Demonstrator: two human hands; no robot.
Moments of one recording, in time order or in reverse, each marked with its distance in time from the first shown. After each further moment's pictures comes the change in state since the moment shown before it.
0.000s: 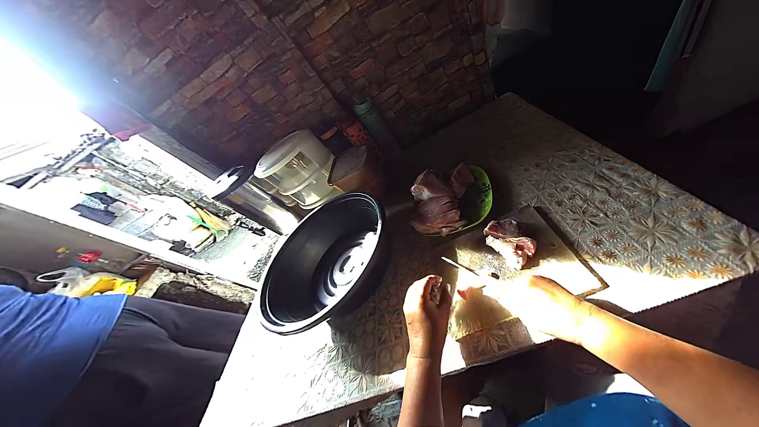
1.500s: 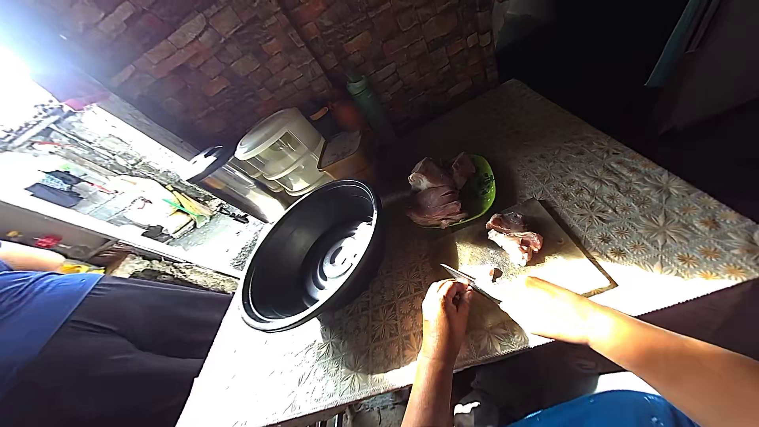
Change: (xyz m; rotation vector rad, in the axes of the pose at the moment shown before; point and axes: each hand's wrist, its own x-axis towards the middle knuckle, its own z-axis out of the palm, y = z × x) left_hand -0.013 0.003 0.014 -0.139 -0.253 -0.035; right_hand 0.003 -0.013 -0.012 0.062 -0.121 -0.114
